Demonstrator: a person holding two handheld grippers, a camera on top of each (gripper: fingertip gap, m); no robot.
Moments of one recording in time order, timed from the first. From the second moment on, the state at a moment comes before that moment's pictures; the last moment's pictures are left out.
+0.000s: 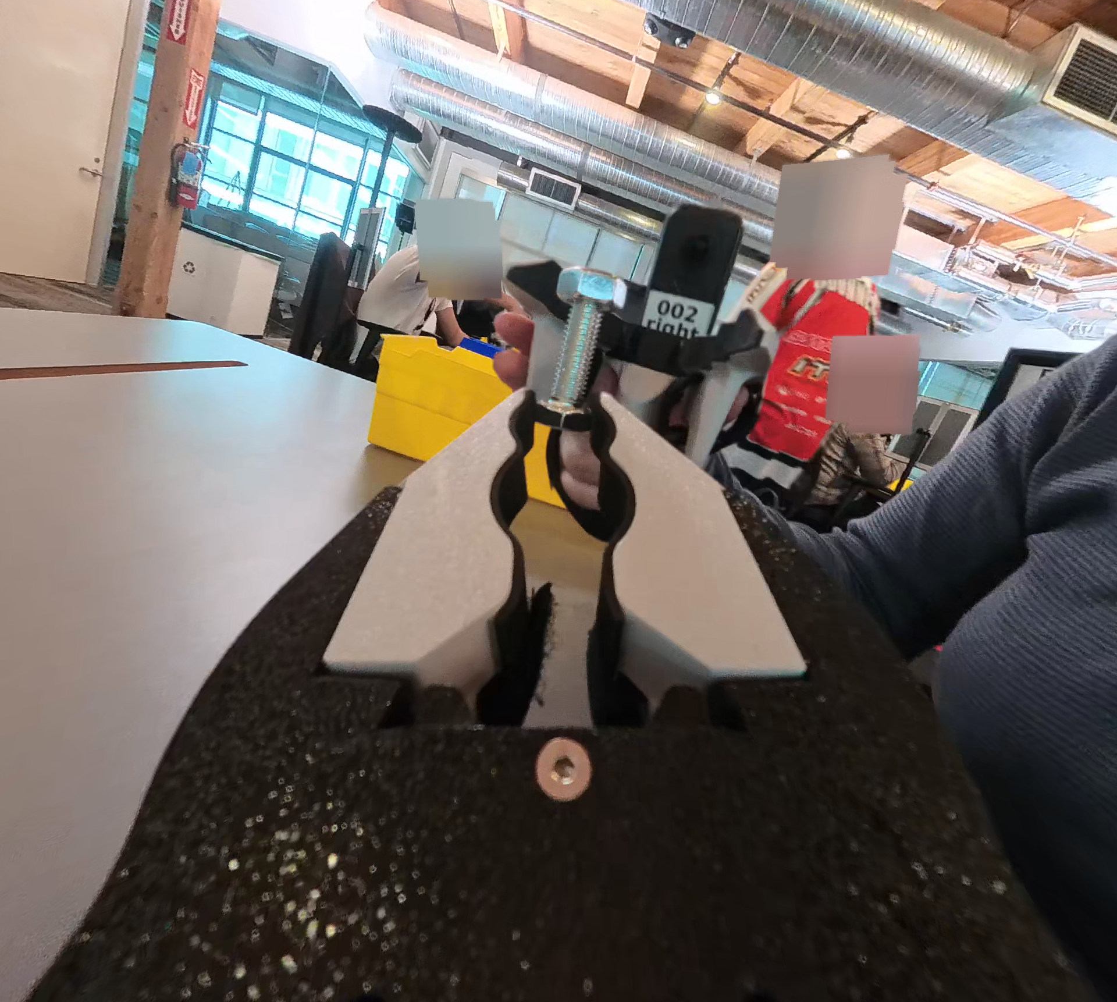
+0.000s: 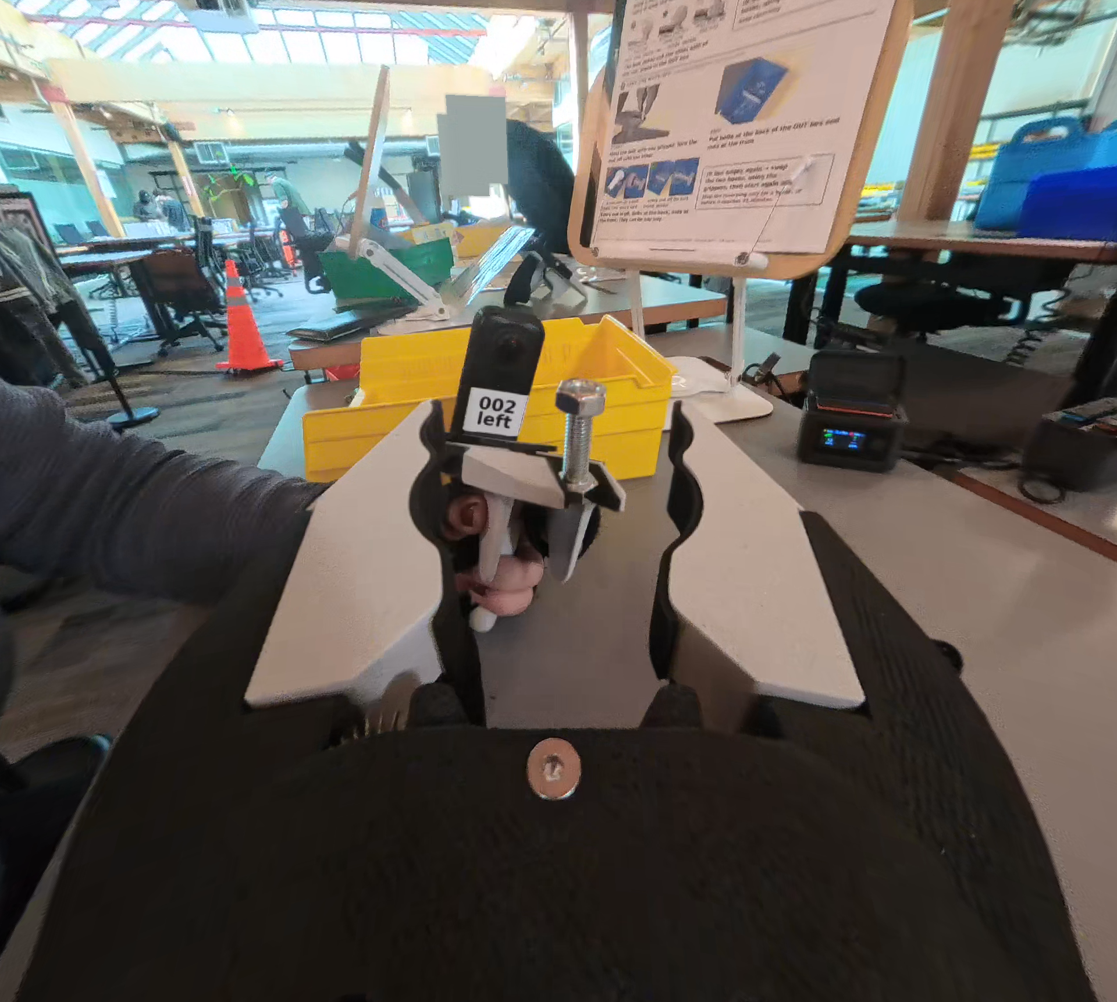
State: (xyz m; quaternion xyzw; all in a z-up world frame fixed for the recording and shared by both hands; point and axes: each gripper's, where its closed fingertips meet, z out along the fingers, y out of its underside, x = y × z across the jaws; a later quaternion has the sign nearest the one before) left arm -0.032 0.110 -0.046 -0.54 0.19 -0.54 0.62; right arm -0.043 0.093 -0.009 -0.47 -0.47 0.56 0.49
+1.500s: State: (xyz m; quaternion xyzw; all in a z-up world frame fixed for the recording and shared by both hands) left arm -0.009 0.097 -0.055 -0.56 0.24 -0.55 0.57; right arm -0.044 0.090 -0.019 -0.50 -0.49 0.55 0.45
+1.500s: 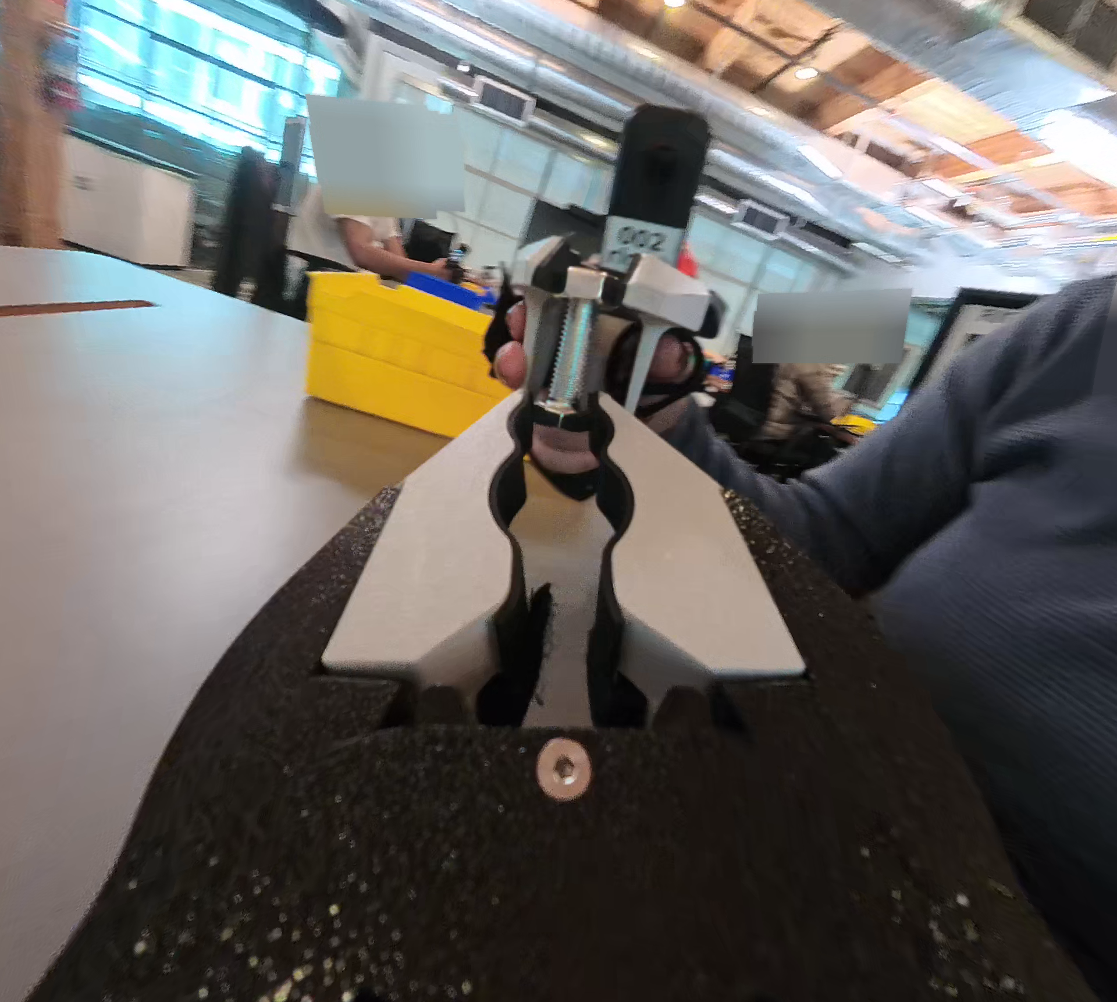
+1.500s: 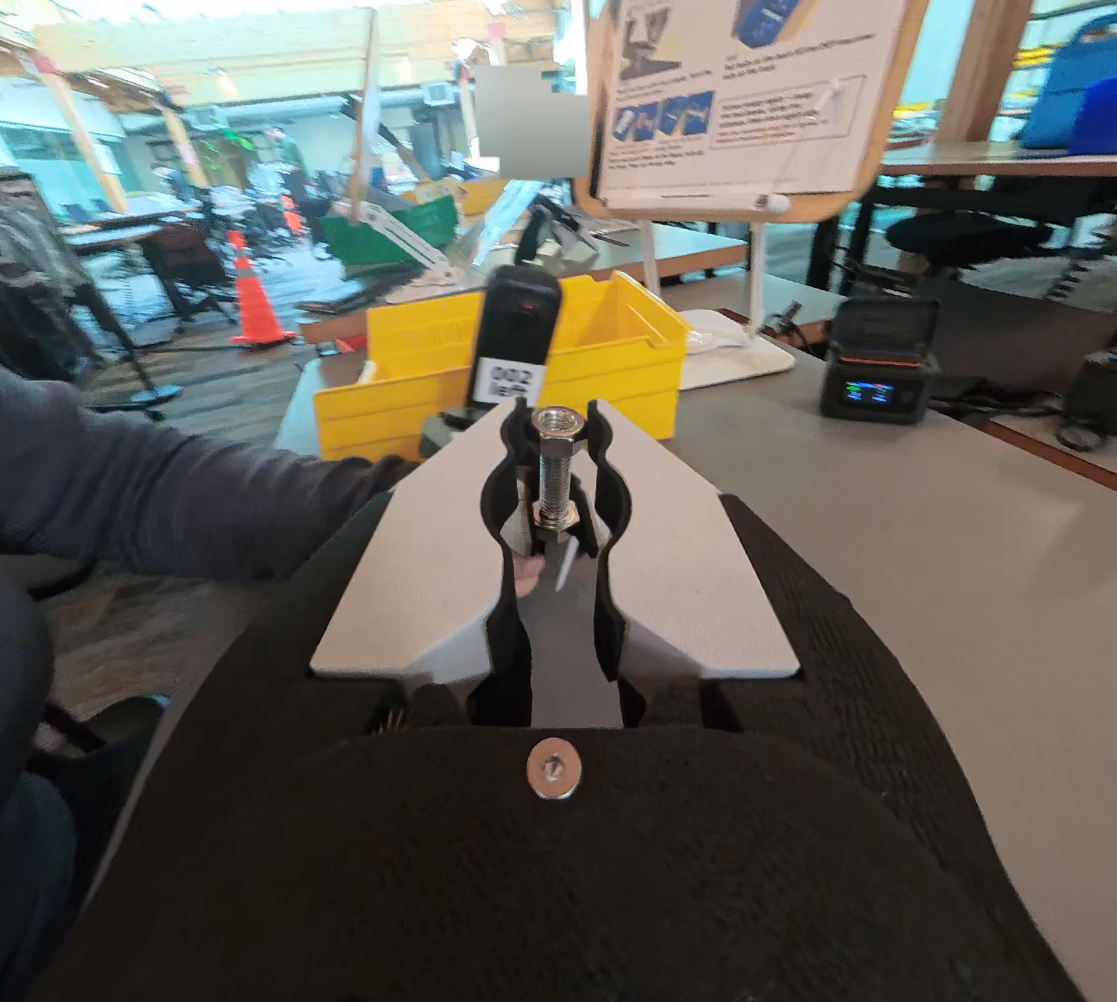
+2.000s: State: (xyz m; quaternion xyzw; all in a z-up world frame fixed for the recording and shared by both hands) left arm -0.019 0.128 -0.073 -0.65 0.16 -0.41 0.63; right arm -0.059 0.124 -0.037 -0.59 -0.43 0.40 0.55
